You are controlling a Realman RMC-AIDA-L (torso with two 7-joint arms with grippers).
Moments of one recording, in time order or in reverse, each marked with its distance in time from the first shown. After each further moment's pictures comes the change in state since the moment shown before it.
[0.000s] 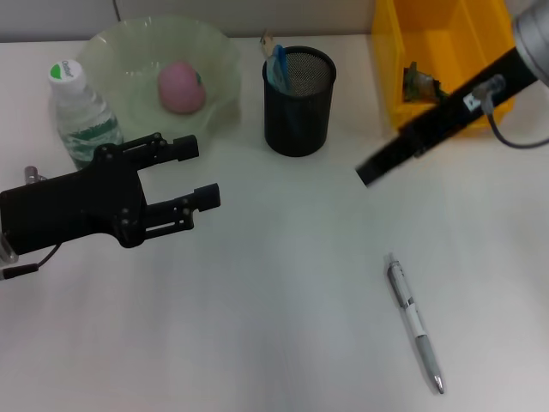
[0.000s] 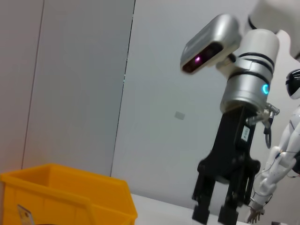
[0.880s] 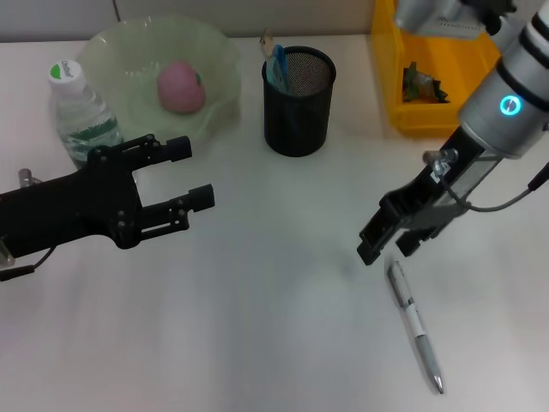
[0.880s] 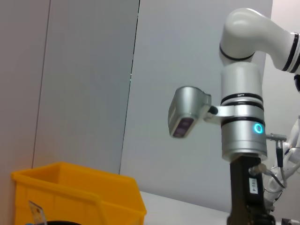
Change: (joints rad) left arm 0.013 0.000 -0.001 -0.002 -0.004 -0.017 0.029; right arm 0.129 0.024 -0.008 0.448 -0.143 0.072 0.145
